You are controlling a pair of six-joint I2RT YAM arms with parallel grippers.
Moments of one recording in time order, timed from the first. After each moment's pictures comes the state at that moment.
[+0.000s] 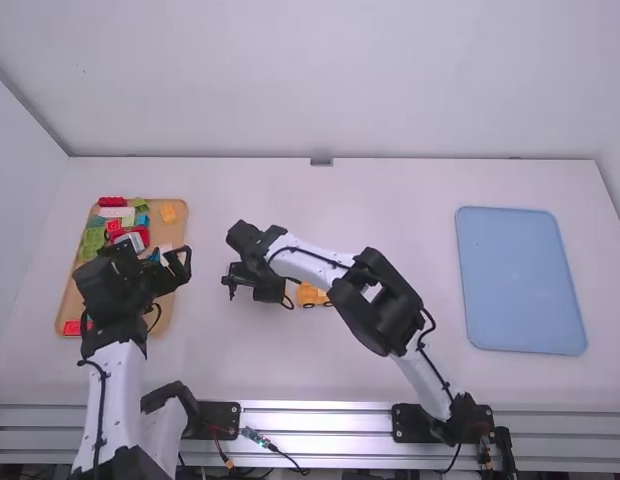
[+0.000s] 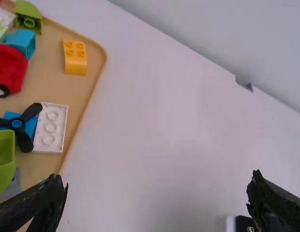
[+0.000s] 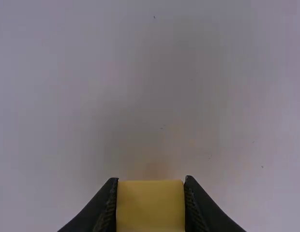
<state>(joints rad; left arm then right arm) 0.51 0.89 0.44 -0.13 0.52 -0.22 0.92 2.28 1.71 -0.86 -0.09 -0.66</state>
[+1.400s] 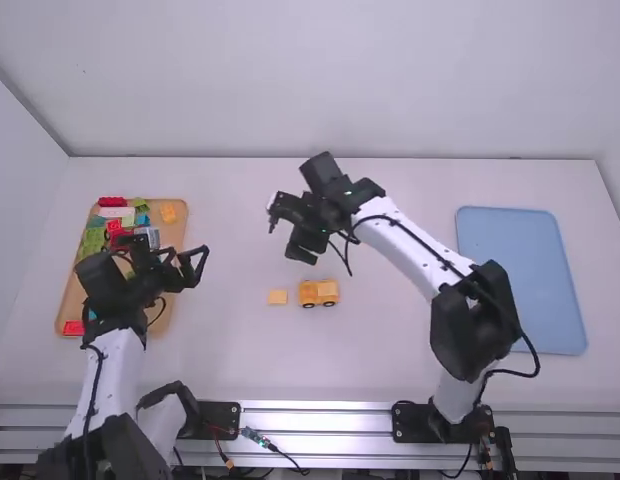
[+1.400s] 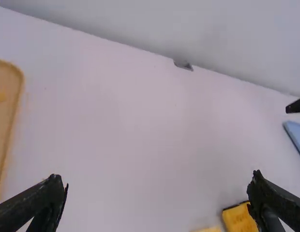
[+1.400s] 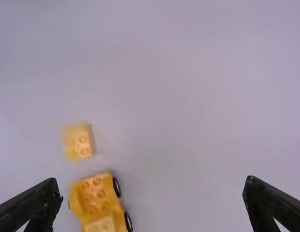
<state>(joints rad) 0.51 1.03 0.44 0.03 0.83 -0.02 0.59 1.84 1.52 -0.76 -0.35 -0.71</state>
